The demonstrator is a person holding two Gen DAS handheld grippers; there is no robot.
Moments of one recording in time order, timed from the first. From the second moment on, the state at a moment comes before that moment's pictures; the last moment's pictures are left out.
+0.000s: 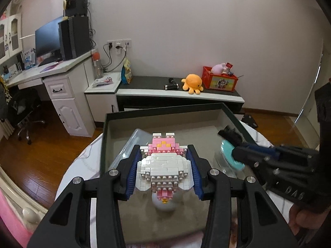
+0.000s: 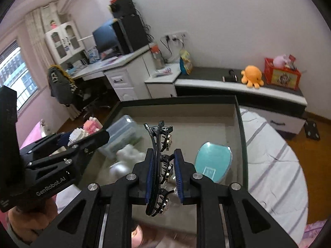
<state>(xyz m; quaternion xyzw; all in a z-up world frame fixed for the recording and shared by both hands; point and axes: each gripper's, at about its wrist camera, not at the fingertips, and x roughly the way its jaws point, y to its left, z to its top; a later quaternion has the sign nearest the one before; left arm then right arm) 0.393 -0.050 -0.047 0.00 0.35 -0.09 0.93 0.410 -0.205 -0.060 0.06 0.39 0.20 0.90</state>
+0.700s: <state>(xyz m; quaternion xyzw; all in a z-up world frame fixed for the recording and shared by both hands) 0.394 -0.026 -0.054 -0.03 0.33 -0.06 0.94 0.427 -0.225 -0.082 0.09 0.41 0.15 0.90</state>
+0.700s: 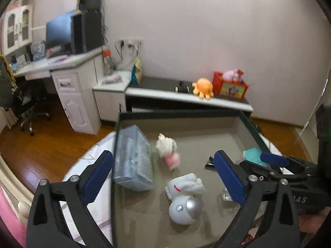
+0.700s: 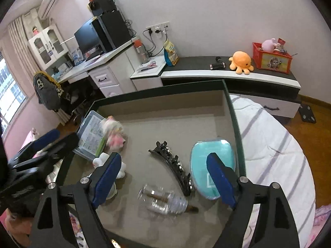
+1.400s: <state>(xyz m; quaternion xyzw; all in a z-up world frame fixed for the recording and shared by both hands) 0.240 0.002 -0.005 -0.01 0.26 0.00 0.96 0.254 -0.218 0.001 0.04 0.29 0.09 0.95</state>
